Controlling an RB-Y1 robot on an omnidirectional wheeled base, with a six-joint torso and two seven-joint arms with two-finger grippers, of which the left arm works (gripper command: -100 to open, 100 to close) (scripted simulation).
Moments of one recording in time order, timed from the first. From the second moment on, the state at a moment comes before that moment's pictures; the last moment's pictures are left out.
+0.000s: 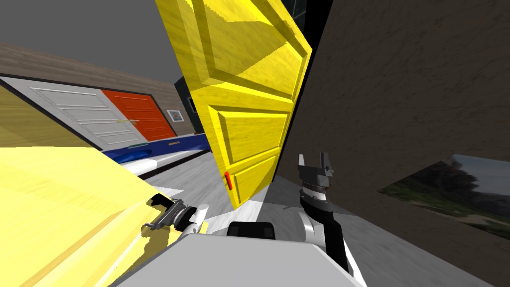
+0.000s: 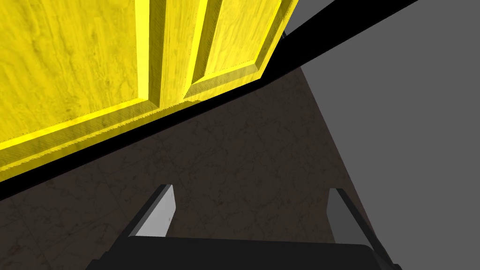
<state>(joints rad) -0.12 0.12 0.46 -0.66 1.19 -1.22 0.89</state>
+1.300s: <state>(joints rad) -0.16 0.15 0.53 -0.57 1.28 -1.29 0.89</state>
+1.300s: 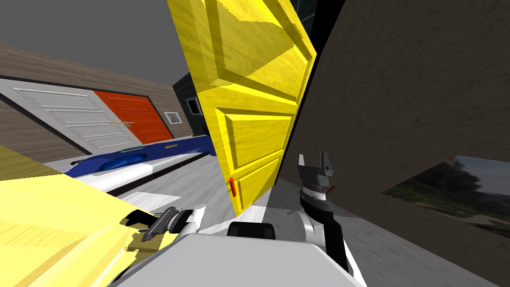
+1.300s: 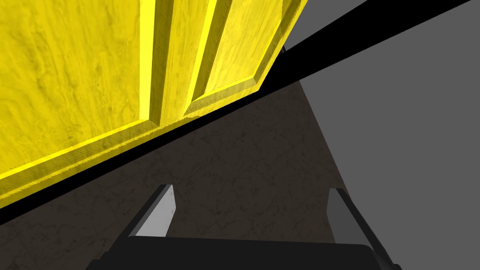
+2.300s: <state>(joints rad) -0.15 0.16 0.67 -0.55 1.43 -1.40 0.84</state>
